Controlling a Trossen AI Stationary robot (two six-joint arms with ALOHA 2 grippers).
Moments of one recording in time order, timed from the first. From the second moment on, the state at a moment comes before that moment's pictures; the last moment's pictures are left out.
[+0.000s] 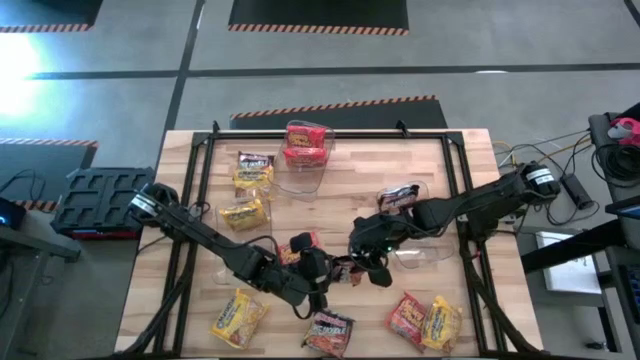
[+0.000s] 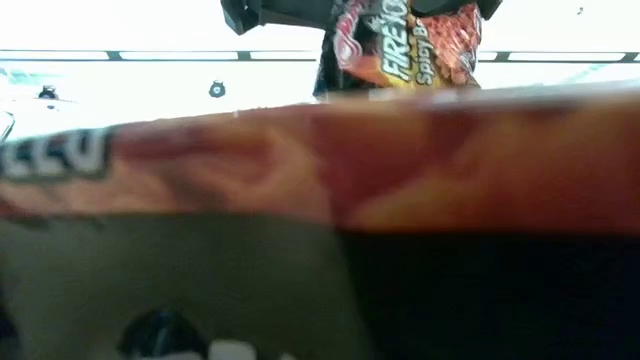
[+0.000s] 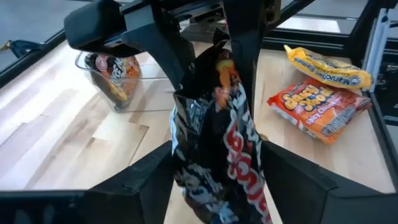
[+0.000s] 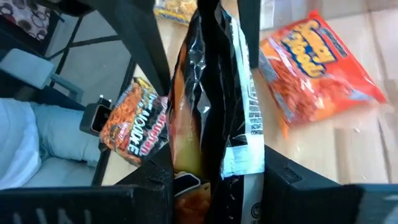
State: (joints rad) left arm -0.51 1.77 1.31 -0.16 -0.66 -0.43; right arm 0.23 1.48 1.08 -0.30 -0.23 0.30
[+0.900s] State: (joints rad) left arm -0.35 1.74 1.31 -0.17 -0.67 -0.20; right arm 0.10 1.07 1.05 -0.69 0.08 0.23
